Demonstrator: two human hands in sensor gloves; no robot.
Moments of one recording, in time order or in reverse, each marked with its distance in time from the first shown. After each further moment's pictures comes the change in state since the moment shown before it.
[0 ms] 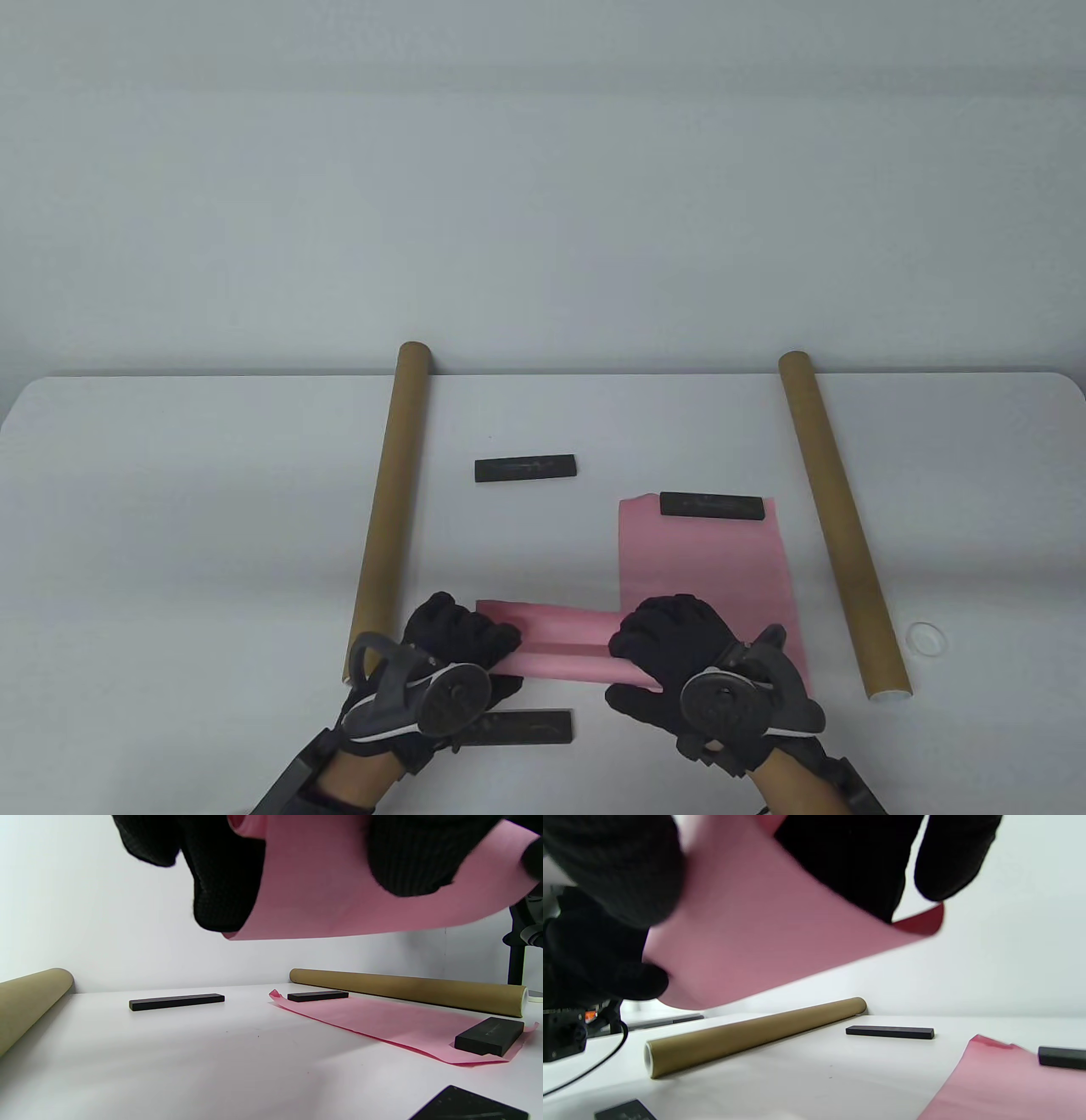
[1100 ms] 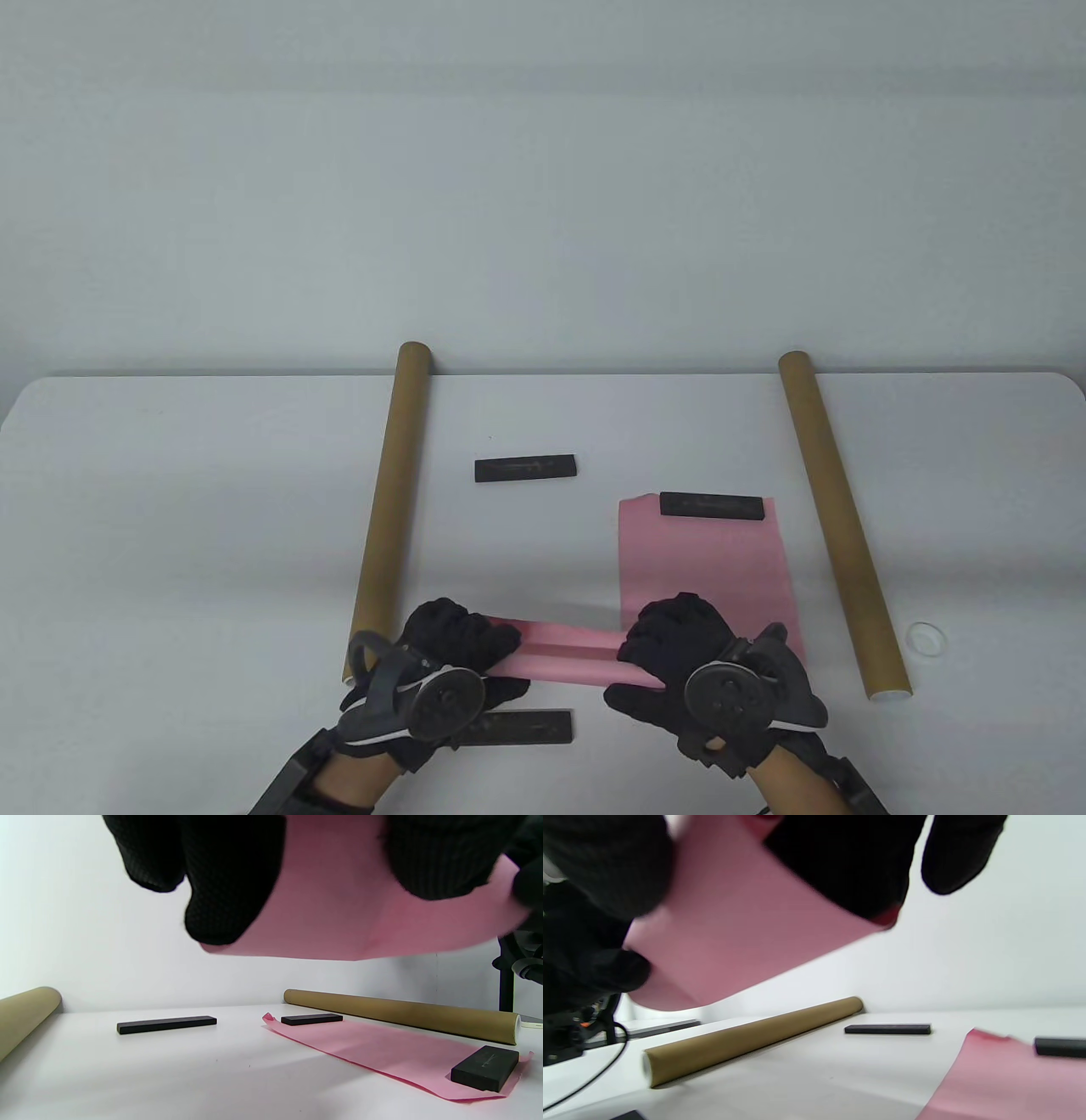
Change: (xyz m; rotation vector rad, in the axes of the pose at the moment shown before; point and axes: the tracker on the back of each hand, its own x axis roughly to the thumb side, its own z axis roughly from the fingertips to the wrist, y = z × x) left_hand 0.000 0.007 0.002 0.070 -0.017 0.025; right_hand -0.005 0.000 0.001 -0.020 0.047 -0.027
